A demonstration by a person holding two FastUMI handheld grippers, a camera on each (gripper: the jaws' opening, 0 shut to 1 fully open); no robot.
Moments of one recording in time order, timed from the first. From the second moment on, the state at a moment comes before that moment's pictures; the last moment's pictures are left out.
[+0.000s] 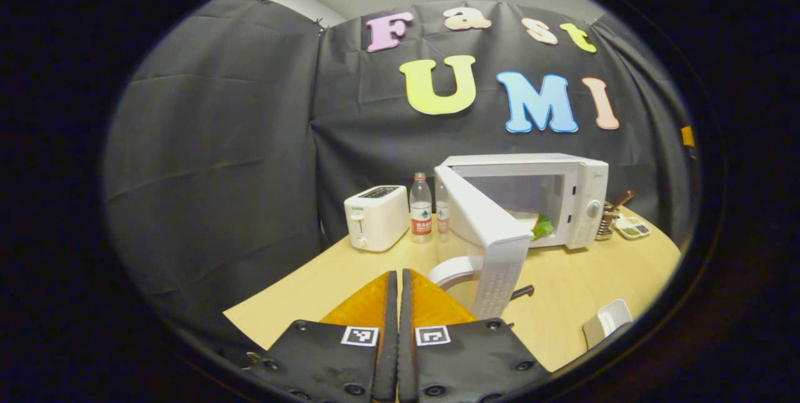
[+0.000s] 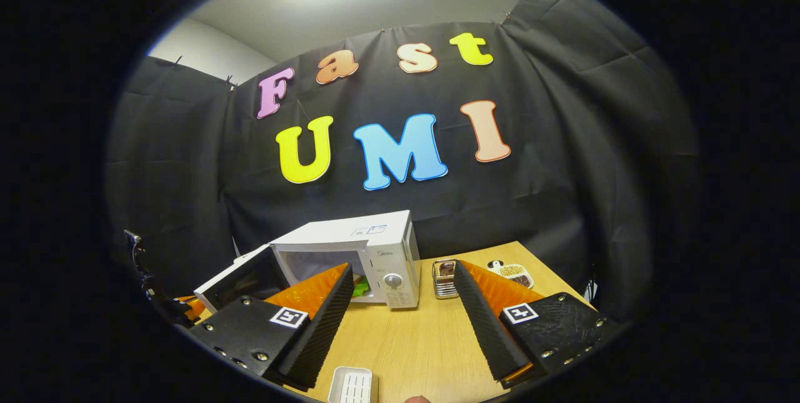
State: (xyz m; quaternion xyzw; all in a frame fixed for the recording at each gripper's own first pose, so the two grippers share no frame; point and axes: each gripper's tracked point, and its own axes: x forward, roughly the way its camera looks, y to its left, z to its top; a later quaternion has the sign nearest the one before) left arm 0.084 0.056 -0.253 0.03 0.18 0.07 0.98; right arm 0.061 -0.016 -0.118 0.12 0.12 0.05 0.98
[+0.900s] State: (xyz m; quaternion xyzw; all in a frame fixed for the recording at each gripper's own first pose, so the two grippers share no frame) left arm 0.172 -0.141 -0.258 0.04 0.18 -0.18 0.97; right arm 0.069 -0.019 -0.103 0.12 0.12 0.01 0.99
